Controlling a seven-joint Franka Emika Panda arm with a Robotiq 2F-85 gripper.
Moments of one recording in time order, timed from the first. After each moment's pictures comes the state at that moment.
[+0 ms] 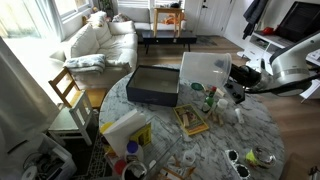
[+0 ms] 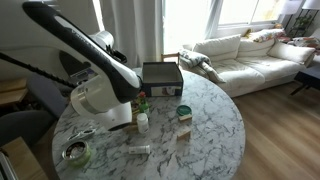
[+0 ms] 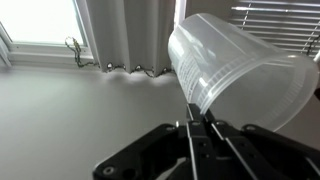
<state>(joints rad) -0.27 0.19 -0.27 -2.44 1.88 1.21 -2.61</state>
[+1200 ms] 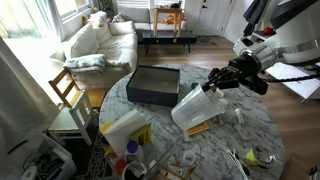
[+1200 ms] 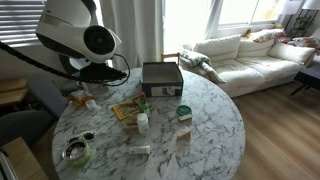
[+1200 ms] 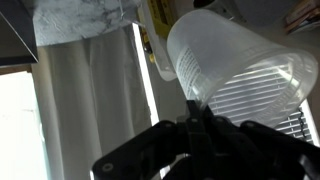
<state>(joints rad) -0.15 -0.17 -0.09 -2.41 1.27 1.99 -1.90</state>
